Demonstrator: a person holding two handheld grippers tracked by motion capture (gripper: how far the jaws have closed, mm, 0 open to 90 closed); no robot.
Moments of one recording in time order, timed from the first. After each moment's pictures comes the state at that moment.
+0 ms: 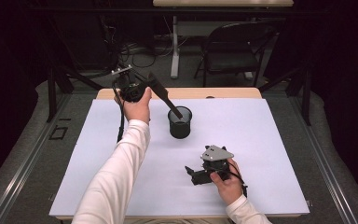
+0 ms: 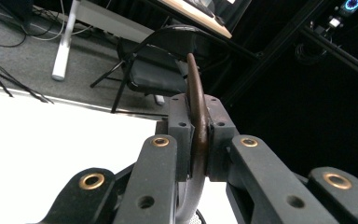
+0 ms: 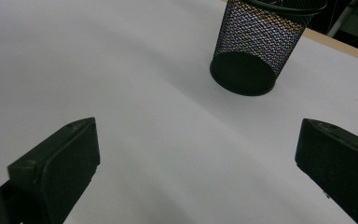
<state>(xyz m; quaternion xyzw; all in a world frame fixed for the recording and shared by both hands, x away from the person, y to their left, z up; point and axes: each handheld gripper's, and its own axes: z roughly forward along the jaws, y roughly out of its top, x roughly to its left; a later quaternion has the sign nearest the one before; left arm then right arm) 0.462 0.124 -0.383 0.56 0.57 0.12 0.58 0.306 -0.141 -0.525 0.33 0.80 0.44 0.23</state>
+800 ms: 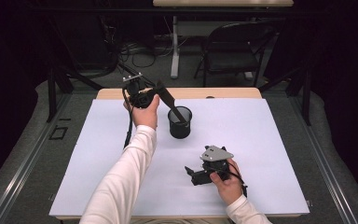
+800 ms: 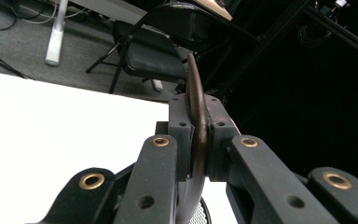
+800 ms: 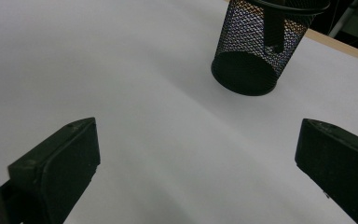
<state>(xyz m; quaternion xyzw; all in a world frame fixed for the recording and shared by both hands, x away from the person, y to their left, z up) 0.464 0.104 -0.408 0.58 0.57 0.10 0.57 0.306 -0.141 -0.525 0.32 0.80 0.44 0.23</state>
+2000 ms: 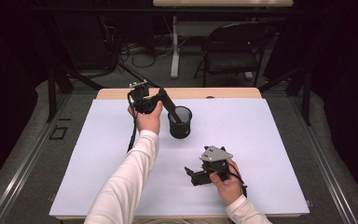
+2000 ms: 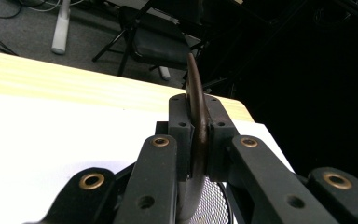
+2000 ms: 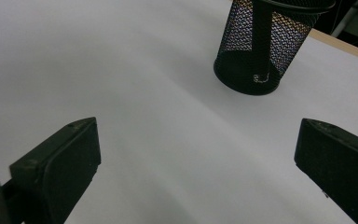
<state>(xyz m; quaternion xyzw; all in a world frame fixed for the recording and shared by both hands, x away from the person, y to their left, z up) 0.467 0.098 -0.435 0.59 0.58 0.10 0.55 0.306 -0.140 -0.526 0.32 0.81 0.44 0.23</state>
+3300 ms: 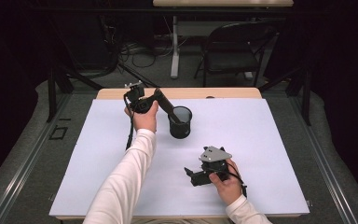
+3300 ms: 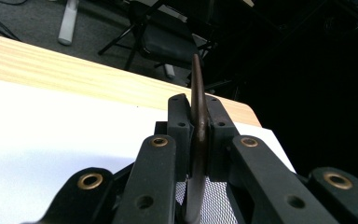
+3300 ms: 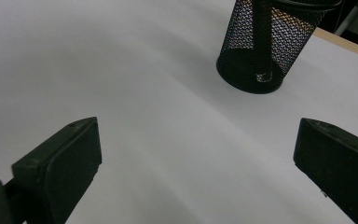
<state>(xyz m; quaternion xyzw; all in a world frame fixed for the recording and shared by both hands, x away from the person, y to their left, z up) 0.479 0.114 -0.446 0.58 0.60 0.09 0.54 0.306 -0.139 -0.527 0.31 0.81 0.44 0.23</state>
